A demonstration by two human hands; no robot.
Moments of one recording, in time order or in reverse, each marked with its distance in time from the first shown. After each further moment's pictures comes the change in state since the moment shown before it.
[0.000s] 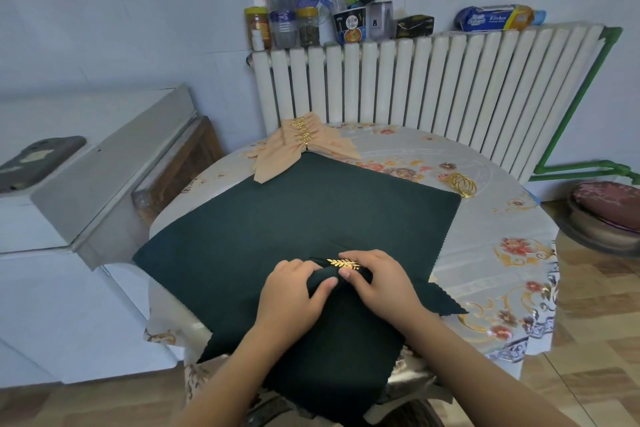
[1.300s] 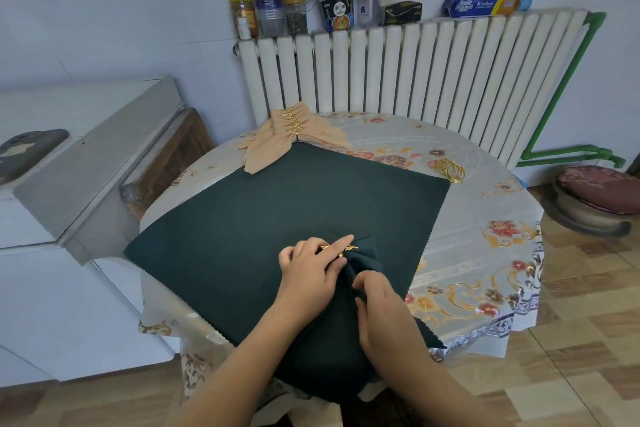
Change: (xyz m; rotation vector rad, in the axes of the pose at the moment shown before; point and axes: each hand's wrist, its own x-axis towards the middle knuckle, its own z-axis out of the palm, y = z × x) left_hand 0.011 0.016 0.026 0.017 -0.038 0.088; right_hand -0.074 -0.028 0.011 -0.059 0.142 0.043
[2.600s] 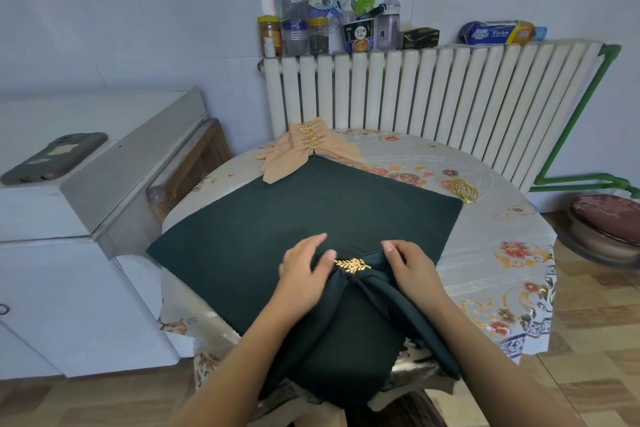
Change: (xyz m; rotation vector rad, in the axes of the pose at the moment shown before) left_hand -0.005 -0.015 -0.029 -0.410 -0.030 -0.282; right_hand 0.078 0.042 -0.021 0.152 -0.037 0.201
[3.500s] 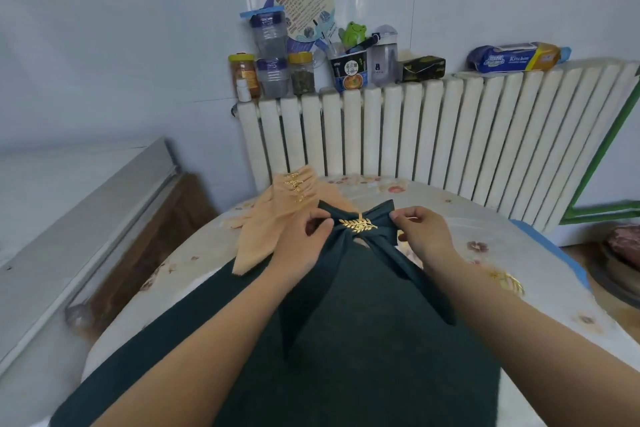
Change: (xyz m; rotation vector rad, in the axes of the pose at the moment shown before) left_hand 0.245 0.065 -0.026 -0.151 0.073 0.072; right_hand 0.253 -0.018 -0.040 0.394 0.153 0.318
